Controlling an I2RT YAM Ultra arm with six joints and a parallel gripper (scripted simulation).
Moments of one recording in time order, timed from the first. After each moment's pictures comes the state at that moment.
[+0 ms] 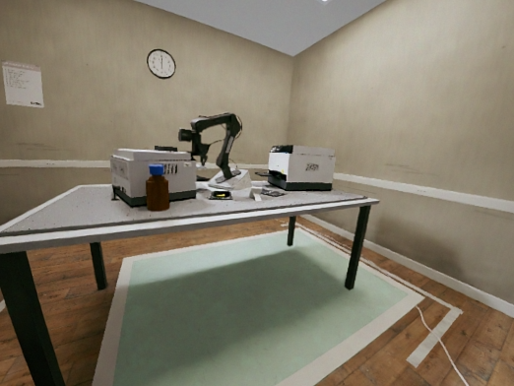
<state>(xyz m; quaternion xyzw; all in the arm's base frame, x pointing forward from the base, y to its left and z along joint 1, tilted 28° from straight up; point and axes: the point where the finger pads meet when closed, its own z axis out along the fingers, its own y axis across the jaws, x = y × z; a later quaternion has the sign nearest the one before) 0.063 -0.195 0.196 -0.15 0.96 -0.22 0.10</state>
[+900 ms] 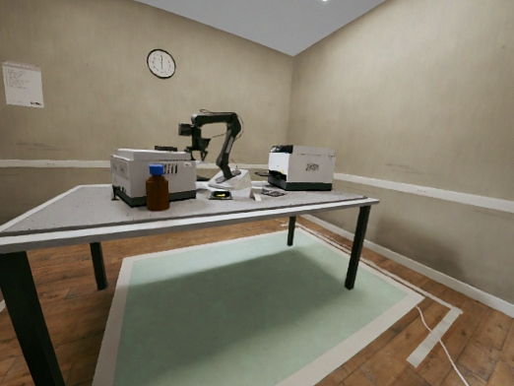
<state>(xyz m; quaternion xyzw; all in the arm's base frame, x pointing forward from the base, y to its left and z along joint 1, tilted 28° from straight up) 0.055 -0.184 0.224 -0.15 0.96 -0.22 0.10</state>
